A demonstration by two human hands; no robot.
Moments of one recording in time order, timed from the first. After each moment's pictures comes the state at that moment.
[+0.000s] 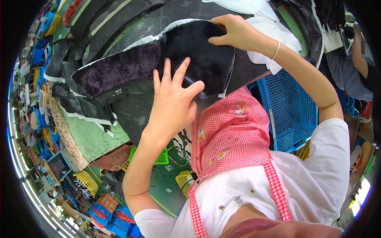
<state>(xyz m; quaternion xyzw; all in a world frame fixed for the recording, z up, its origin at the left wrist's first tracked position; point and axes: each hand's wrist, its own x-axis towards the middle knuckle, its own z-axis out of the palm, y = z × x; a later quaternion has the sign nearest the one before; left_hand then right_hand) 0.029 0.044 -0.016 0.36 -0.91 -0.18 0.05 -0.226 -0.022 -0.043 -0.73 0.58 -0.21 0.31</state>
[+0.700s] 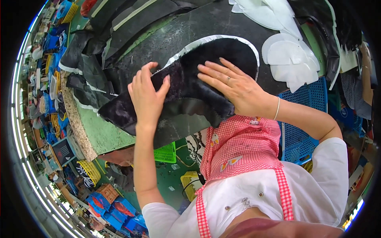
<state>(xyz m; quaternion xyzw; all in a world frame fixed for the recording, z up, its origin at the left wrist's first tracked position) 0.098 -0.004 -0.042 0.57 -0.80 -0.04 0.20 -0.160 0.048 -0.050 -0.88 0.38 -0.19 0.21</state>
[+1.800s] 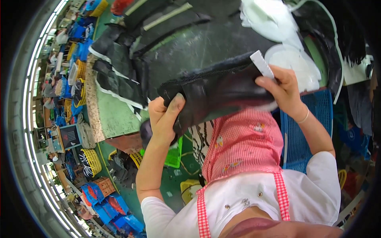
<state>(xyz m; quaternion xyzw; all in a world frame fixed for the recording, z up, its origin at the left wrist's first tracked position) 0.098 0.082 0.013 0.33 -0.53 -0.59 0.52 -0.210 0.071 0.002 -0.70 0.43 -0.46 0.33</state>
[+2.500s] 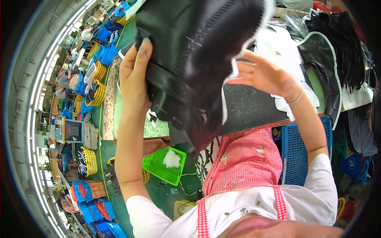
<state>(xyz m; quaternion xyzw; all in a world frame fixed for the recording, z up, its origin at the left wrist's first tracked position) 0.102 0.016 0.136 0.35 -0.57 -0.44 0.60 -0.184 -0.024 0.021 -0.46 -0.12 -0.38 0.79</state>
